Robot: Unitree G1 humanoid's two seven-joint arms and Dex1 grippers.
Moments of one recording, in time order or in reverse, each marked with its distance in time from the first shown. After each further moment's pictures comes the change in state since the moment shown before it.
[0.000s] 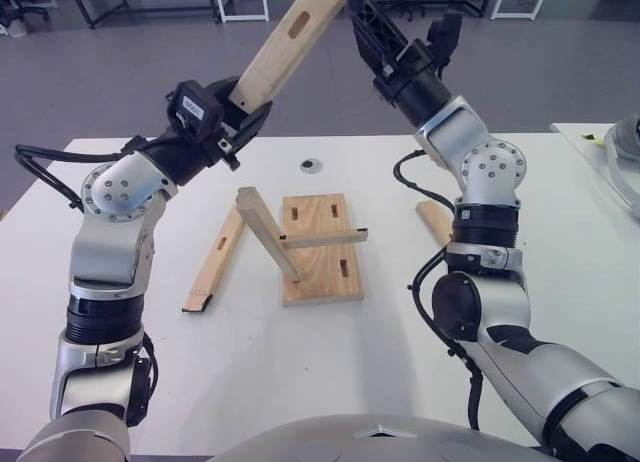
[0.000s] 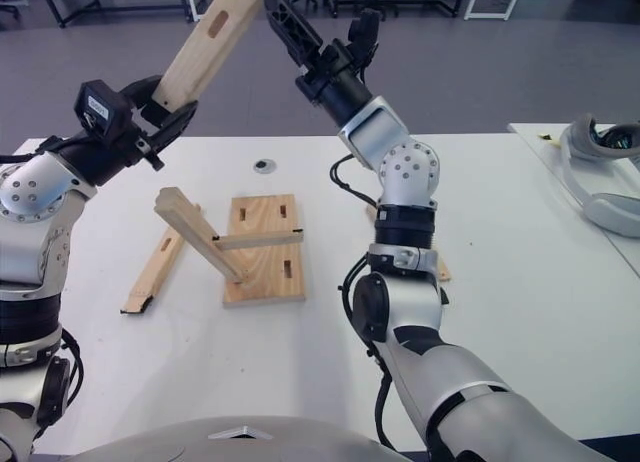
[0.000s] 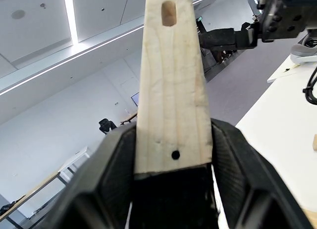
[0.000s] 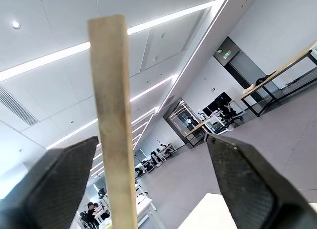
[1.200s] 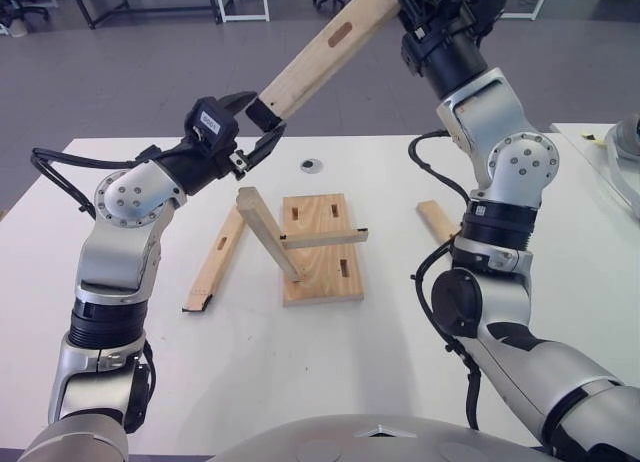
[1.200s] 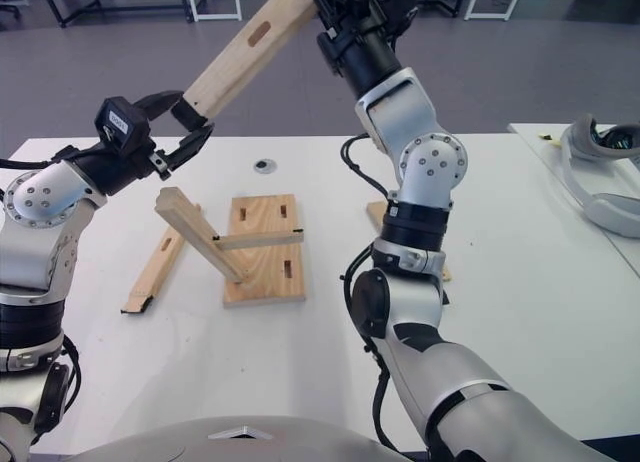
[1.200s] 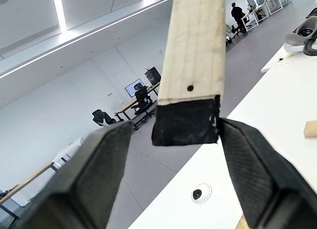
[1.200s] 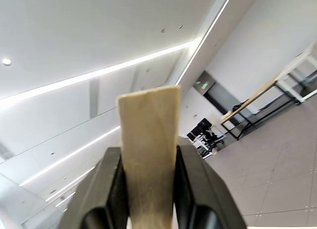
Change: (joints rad) left arm 0.023 0.006 0.002 0.038 0.011 0.022 0.005; right arm 0.040 0.002 -0.015 -0.212 0.063 -0.083 -0.326
